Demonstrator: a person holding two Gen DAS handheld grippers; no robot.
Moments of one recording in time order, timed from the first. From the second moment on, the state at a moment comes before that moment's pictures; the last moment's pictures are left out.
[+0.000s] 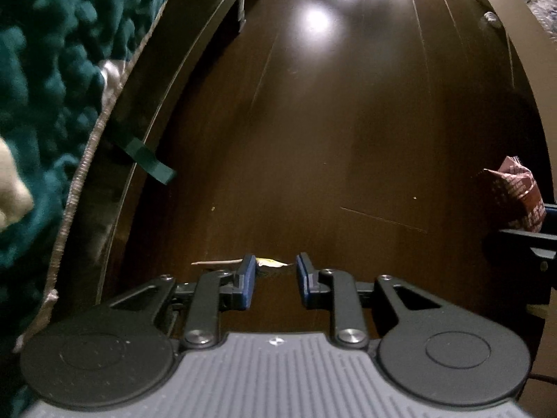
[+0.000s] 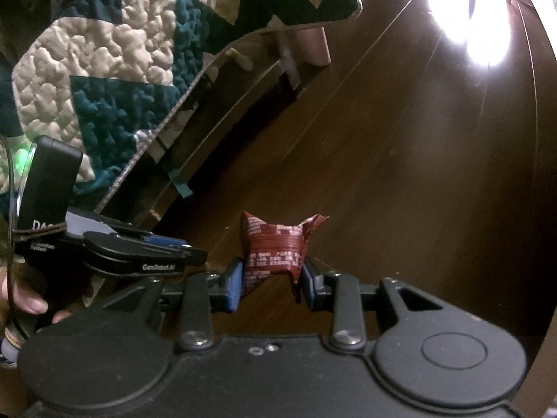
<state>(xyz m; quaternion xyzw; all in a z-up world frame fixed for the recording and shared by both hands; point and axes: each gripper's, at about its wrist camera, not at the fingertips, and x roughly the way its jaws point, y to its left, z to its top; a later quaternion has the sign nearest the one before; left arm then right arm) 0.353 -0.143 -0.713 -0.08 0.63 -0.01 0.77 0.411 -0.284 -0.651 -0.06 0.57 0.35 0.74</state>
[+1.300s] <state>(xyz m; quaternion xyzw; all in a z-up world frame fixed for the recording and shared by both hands) 0.313 -0.068 -0.154 -0.18 0.50 0.00 0.85 0.371 -0.205 -0.180 -0.18 0.49 0.41 0.75</state>
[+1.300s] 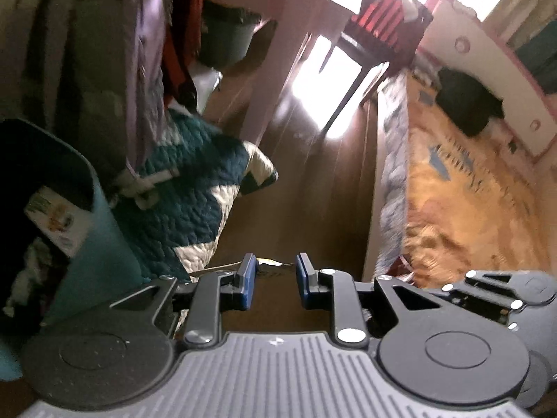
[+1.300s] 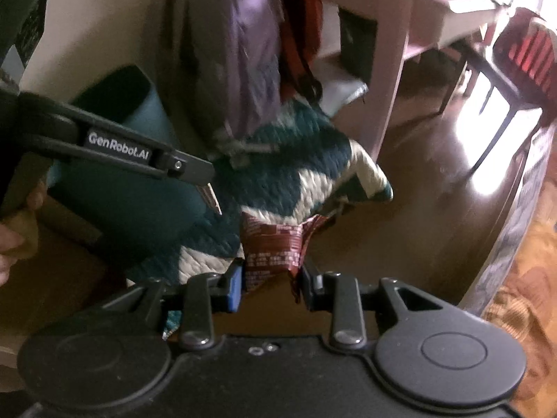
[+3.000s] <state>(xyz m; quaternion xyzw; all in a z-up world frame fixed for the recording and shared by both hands) 0.245 0.145 -0.177 -0.21 0.54 0.10 0.81 0.271 0.081 -0.201 -0.35 0.47 0.49 0.65</state>
